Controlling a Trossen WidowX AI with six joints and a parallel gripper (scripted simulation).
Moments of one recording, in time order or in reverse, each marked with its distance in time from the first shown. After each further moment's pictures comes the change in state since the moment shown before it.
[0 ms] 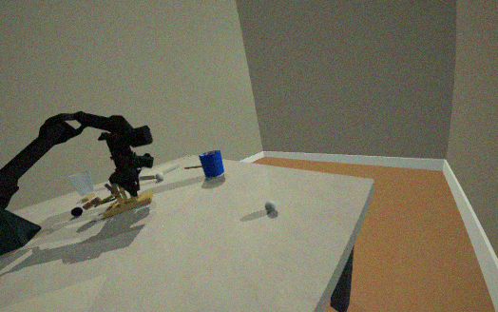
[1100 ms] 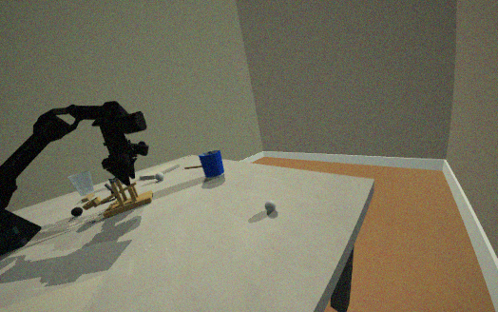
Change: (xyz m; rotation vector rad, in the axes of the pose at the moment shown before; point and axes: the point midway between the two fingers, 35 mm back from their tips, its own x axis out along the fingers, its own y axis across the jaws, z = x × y) arm -0.047 -0.002 -0.003 0.001 -0.001 -0.001
